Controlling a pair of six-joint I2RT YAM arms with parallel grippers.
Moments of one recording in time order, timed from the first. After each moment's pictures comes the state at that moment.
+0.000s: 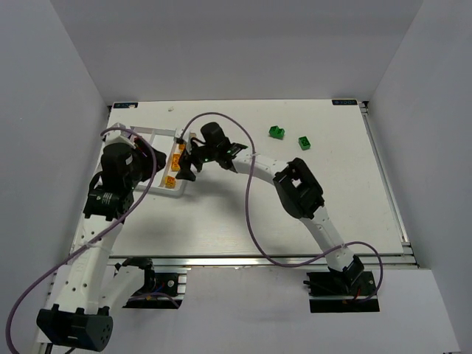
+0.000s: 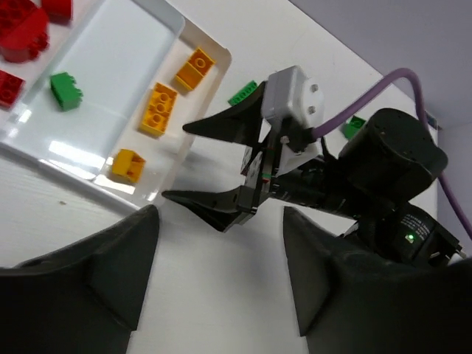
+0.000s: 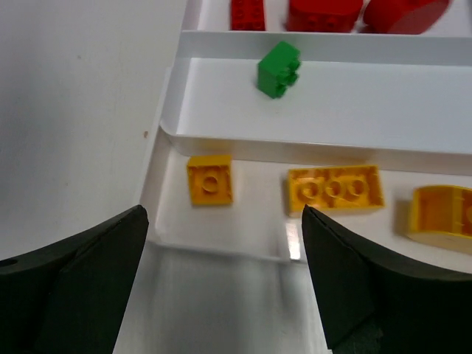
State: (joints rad) left arm -0.14 0.86 0.97 -0.53 -0.08 -0.63; right arm 0.85 2.43 1.96 0.04 -0.69 -0.23
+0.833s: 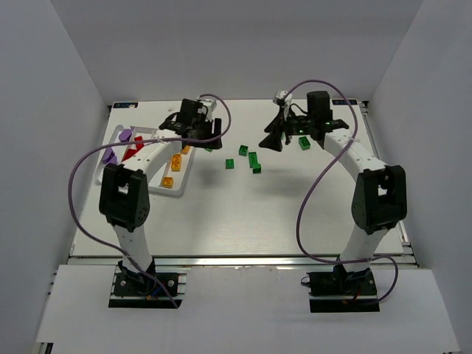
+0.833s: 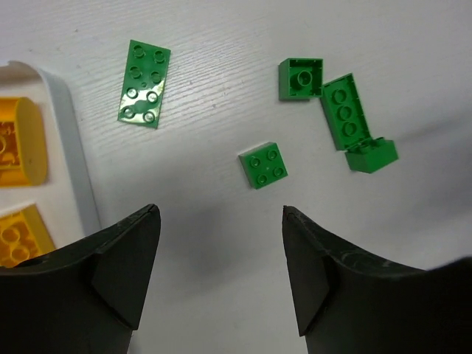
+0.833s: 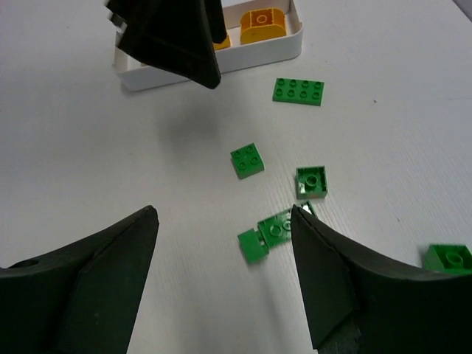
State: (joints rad) left arm -0.35 1.84 1.53 -0.46 0.14 -0.18; right arm 0.29 1.81 1.48 -0.24 -0.99 -0.38
